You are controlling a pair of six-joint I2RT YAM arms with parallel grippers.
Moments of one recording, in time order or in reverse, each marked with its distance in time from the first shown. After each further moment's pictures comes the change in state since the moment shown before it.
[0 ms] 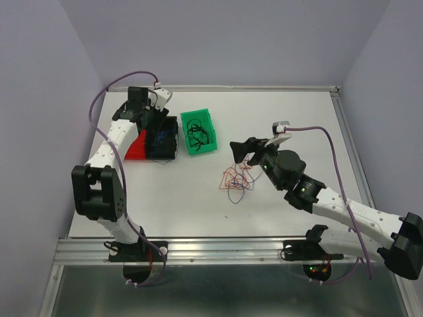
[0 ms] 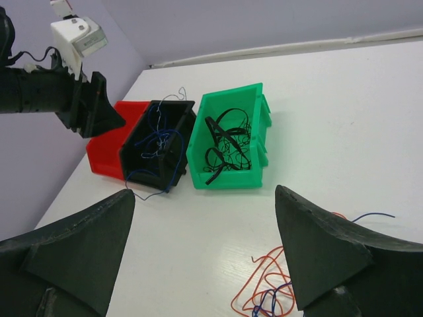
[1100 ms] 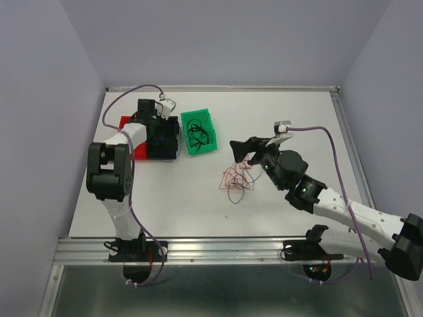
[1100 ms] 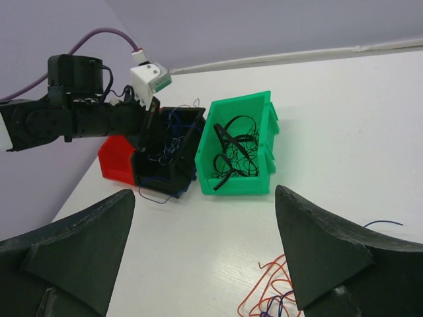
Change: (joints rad) left arm 0.021 0.254 -0.054 0.285 0.052 -0.021; right arm 0.000 -0.010 0.000 0.023 -0.014 0.000
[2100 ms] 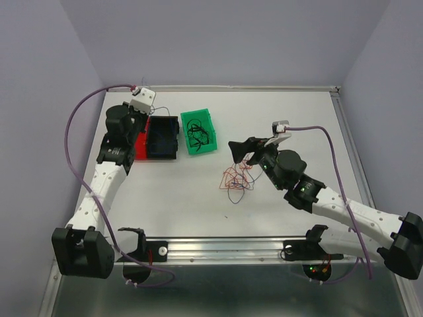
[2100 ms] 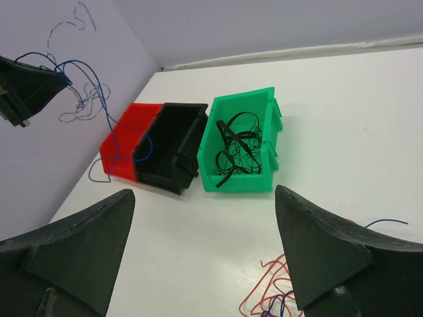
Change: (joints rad) left arm -0.042 -0.688 -0.264 0.144 -0.065 -0.068; right arm 0.000 0.014 0.004 0.002 -0.016 0.003
